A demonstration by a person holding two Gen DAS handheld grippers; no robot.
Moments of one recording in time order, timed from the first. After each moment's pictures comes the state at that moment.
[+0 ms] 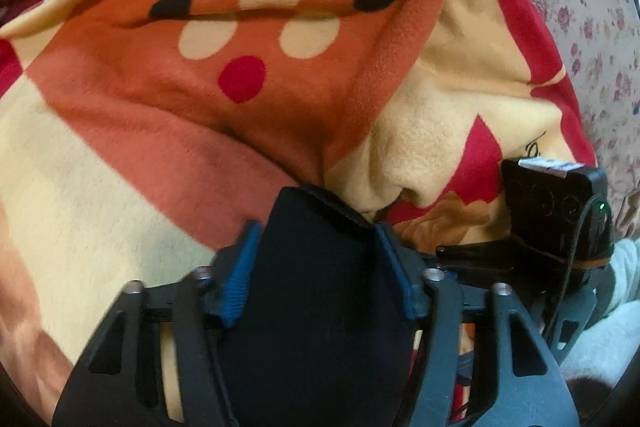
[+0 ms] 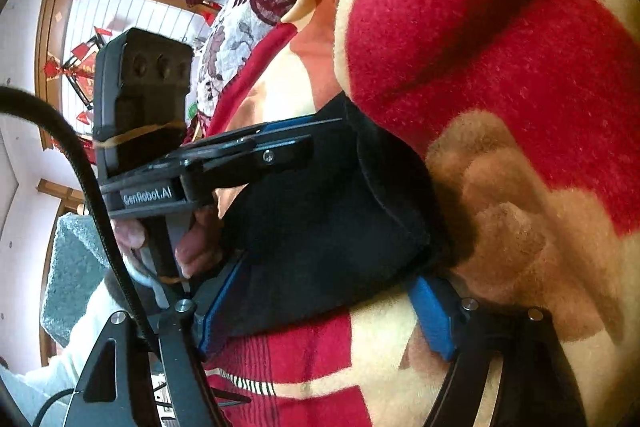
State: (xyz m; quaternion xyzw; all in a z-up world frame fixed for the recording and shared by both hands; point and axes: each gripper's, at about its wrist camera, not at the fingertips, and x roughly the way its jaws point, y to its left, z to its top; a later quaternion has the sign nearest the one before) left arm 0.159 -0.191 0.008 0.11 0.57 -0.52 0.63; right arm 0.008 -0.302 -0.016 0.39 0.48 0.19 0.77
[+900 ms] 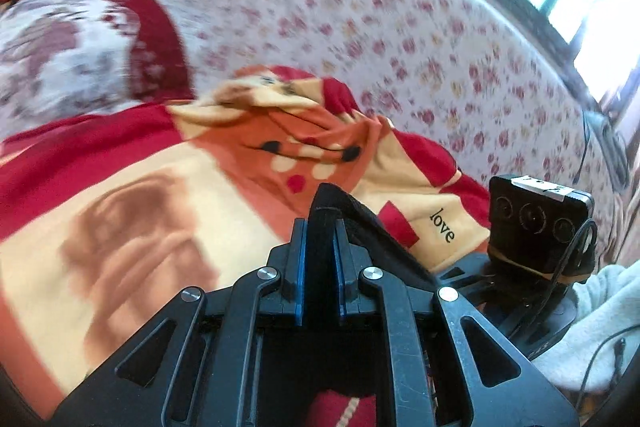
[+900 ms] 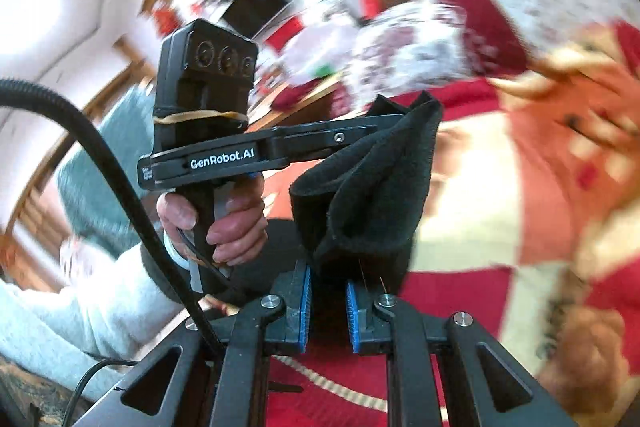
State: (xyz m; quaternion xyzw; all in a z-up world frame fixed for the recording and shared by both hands) left arm 0.112 -0.004 0.142 -0.07 0.41 -0.46 0.78; right arm 0.009 -0.178 0.119 0.16 0.39 0.39 0.82
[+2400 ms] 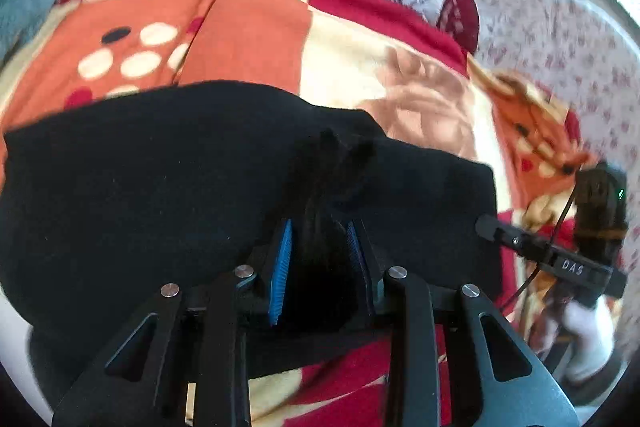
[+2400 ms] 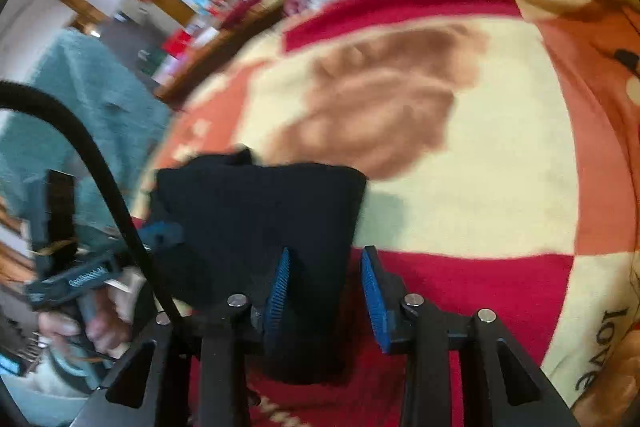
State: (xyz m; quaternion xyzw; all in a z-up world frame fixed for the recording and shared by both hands) left arm 0.006 0.139 0.048 -0.18 0.52 -0.04 0.83; right arm 0.087 -0.124 0.013 0.13 0.55 0.31 0.77
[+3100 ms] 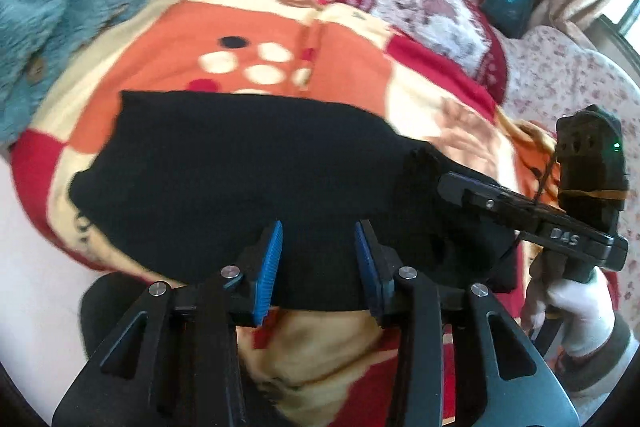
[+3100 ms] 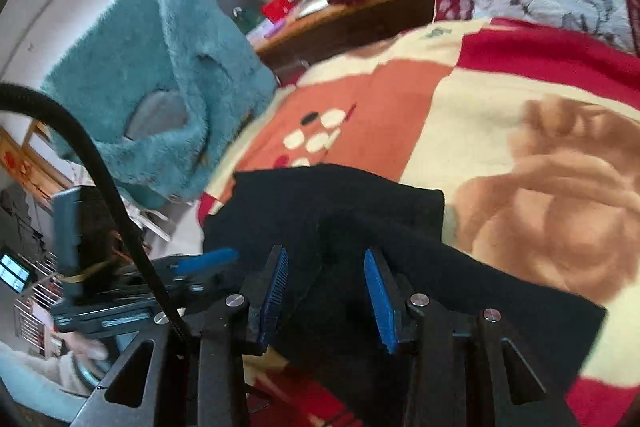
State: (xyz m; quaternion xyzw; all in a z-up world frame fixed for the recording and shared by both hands) left arm -0.055 0.209 0.068 -0.21 0.48 0.04 0.85; right arm 0.088 0.026 0.046 0.05 0.50 0.47 0.73
